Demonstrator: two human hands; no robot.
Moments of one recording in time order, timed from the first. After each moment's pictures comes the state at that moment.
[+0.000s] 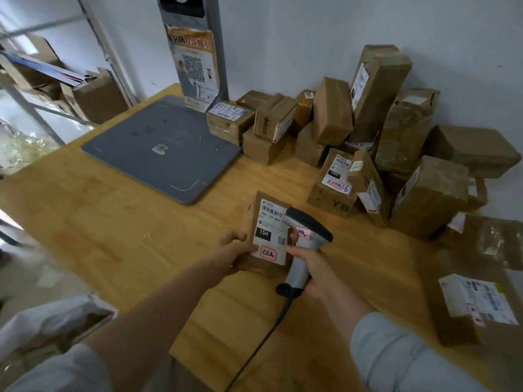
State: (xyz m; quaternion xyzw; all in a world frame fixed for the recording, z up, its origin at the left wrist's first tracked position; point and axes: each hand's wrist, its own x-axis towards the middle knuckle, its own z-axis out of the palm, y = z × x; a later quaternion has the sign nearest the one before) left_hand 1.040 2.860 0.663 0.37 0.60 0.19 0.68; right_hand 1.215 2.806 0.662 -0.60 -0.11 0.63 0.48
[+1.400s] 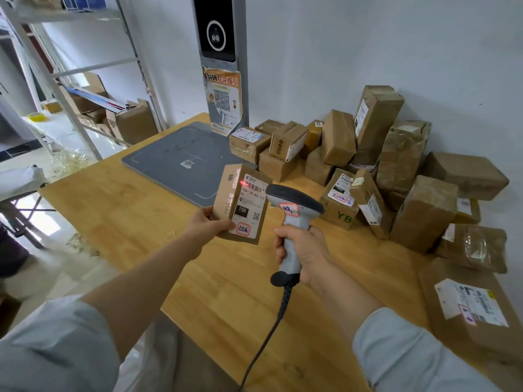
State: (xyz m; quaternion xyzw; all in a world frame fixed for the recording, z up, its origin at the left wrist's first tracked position) left_hand 0.980 2.853 0.716 0.46 0.62 0.34 0.53; right_hand 1.168 2.759 0.772 -0.56 -0.27 0.60 0.51
